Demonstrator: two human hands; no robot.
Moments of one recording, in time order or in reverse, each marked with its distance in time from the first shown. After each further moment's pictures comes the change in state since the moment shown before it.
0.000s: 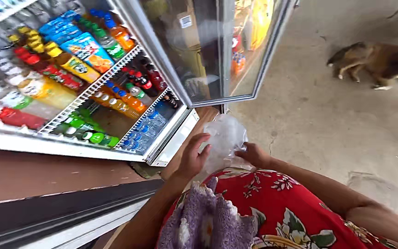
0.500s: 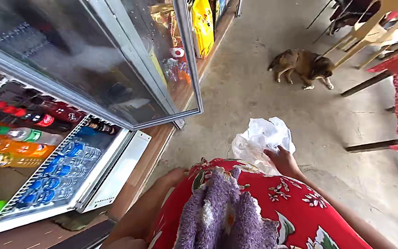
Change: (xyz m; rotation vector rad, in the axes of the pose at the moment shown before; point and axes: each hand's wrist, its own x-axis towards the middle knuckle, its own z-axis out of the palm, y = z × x) left_hand 0.131 -0.020 0.208 0.282 -1.116 -0.240; right_hand -0.090 0.183 -0.272 0.074 0.625 0.406
